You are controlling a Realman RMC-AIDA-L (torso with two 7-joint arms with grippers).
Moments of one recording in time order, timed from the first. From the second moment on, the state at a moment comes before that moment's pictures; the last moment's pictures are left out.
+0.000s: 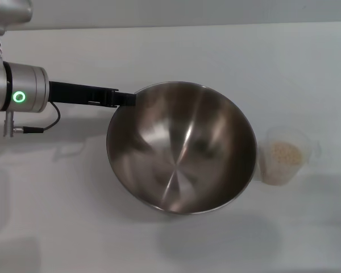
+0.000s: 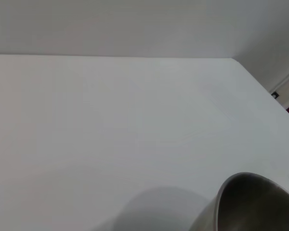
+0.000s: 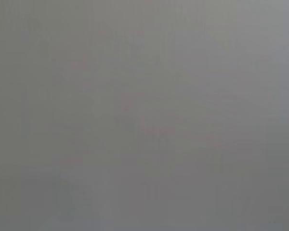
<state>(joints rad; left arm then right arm) -0.62 -2.07 -2.11 -0.89 2.11 -1.29 0.86 0.07 2.08 0.38 0.17 -1.84 -1.83 0.00</state>
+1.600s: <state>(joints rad) -0.40 -2.07 -2.07 -1.27 1.82 -0.92 1.15 0.06 2.08 0.39 0.16 -1.83 -1.86 0.00</state>
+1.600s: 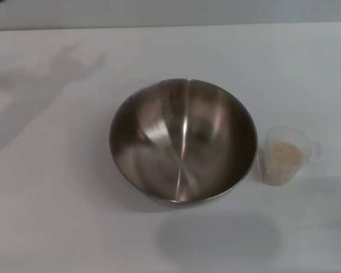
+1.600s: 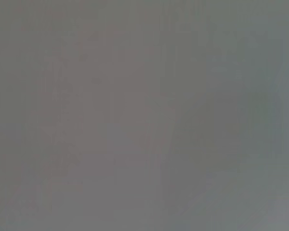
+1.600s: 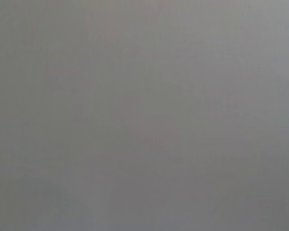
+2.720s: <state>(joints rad) -0.25 -2.07 -1.09 -0.99 2.22 1.09 0.93 0.03 2.09 0.38 0.16 -1.83 -1.88 0.00</state>
